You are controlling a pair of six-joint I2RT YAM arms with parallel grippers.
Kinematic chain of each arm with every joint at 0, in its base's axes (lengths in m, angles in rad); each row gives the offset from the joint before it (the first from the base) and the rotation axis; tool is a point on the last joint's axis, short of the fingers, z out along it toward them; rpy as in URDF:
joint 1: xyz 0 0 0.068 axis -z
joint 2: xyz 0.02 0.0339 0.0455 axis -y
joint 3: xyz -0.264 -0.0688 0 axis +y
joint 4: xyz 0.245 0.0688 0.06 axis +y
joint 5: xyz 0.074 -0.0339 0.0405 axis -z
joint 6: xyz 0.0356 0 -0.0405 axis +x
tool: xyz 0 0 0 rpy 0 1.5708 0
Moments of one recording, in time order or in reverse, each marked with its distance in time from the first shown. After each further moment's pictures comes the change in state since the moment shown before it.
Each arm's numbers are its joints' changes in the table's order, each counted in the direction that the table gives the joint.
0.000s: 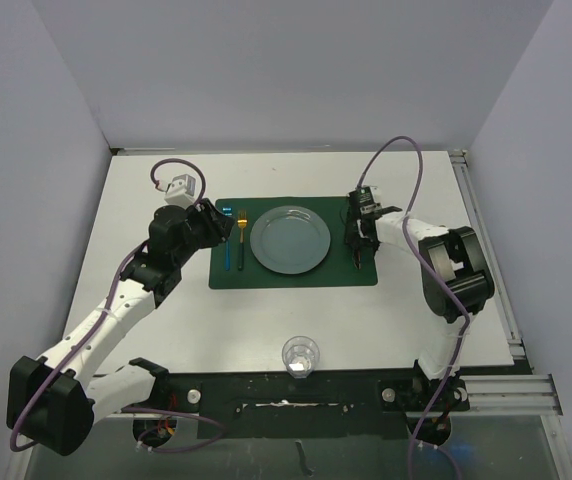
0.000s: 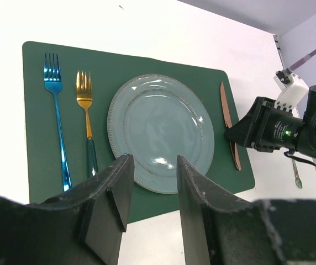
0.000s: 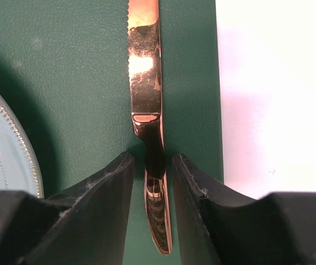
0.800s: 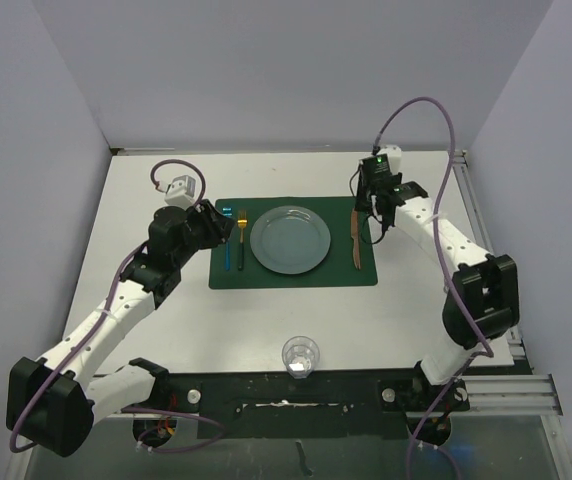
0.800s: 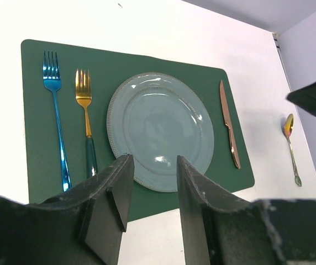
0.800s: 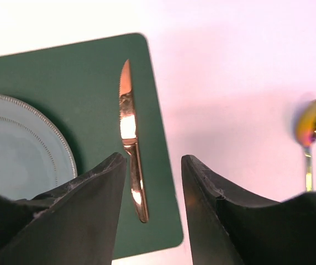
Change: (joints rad) left arm 0.000 0.006 0.005 0.000 0.004 -0.001; right arm -0.008 0.177 -0.198 0.185 0.168 -0.067
